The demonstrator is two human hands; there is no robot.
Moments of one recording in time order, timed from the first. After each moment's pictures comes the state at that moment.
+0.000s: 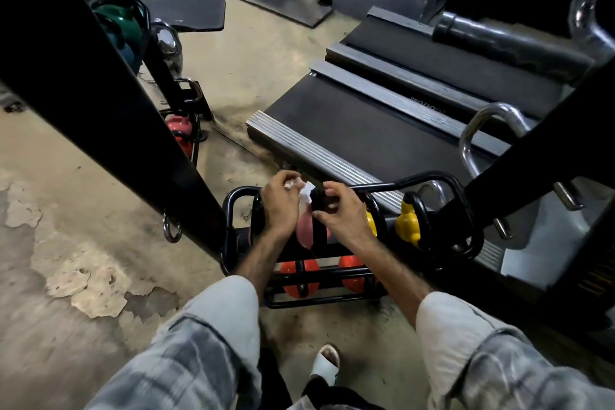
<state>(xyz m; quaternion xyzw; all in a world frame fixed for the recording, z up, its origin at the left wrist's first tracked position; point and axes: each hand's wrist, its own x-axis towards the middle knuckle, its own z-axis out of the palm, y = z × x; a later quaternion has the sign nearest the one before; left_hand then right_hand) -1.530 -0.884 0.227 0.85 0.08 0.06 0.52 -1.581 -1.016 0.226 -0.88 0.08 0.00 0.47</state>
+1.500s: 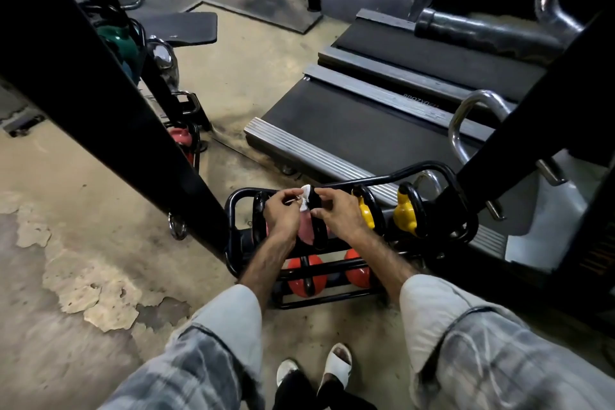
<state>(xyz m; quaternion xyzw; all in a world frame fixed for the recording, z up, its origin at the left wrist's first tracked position) -1.559 -0.890 0.224 0.73 0.22 -0.06 0.64 -1.582 -1.010 0.223 -0.90 0.10 0.04 0.42</state>
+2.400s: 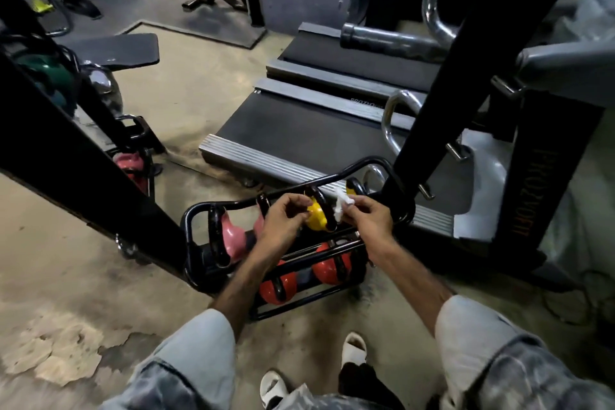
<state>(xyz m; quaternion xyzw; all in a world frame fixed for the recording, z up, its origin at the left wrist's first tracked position) -1.612 -0.940 0.262 0.76 -0.08 -0.17 0.62 -1.671 -1.109 0.242 -0.66 0.35 -0.11 0.66</state>
